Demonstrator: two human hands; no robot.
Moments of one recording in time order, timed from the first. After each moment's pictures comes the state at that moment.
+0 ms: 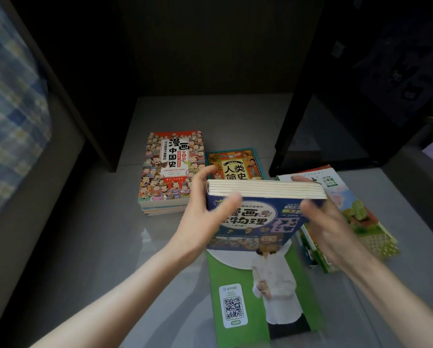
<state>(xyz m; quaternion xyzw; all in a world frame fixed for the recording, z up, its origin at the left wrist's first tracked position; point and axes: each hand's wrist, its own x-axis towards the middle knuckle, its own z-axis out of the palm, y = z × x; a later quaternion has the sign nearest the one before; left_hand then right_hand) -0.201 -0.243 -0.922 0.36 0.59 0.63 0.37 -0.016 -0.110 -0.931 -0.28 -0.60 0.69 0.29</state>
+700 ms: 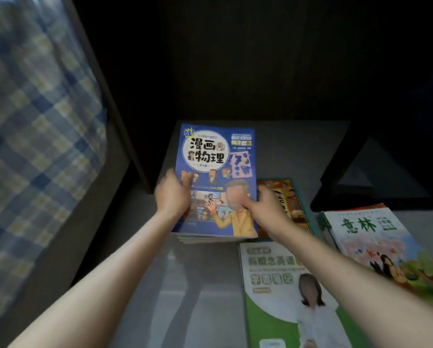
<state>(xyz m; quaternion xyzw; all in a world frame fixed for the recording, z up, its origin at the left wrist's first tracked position) -0.365 -0.219 -0.933 0.22 0.89 0.39 0.08 -0.221 -0.097 -0.965 -0.39 -0.72 0.55 0.18</state>
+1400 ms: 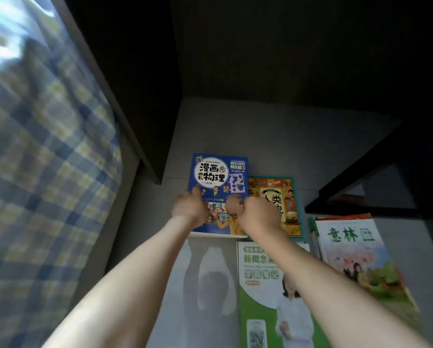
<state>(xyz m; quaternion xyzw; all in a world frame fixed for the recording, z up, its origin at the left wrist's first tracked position) -0.390 -0.196 -0.919 0.27 0.91 0.07 0.29 -0.263 -0.109 -0.867 -0.41 -0.89 0.15 -0.13</state>
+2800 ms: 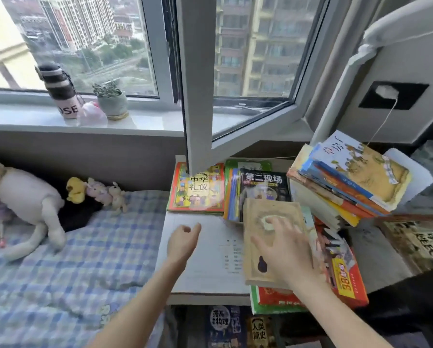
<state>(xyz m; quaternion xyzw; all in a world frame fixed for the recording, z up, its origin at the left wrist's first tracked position) -0.567 -0.131 -0.238 0.10 0.85 0.43 0.29 -0.385 -0.031 -0.147 -0.44 -0.88 0.17 0.06</state>
